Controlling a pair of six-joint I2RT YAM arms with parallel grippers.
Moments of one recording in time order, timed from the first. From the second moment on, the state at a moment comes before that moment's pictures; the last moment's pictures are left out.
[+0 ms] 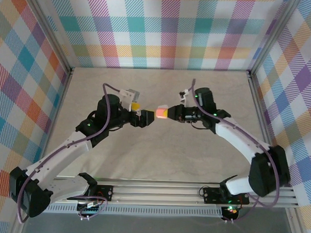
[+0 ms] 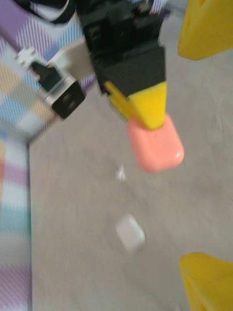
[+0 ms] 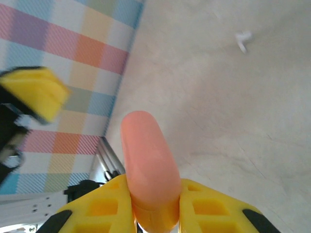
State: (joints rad) left arm -0.58 1.08 0.94 -0.27 0.19 -0.32; right arm 0.50 1.43 1.00 -0.22 -0.73 0.64
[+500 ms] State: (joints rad) left arm -0.47 0.93 0.89 -0.62 -0.25 -0.38; right arm 0.80 2.11 1.47 -0.28 -0.70 0.67
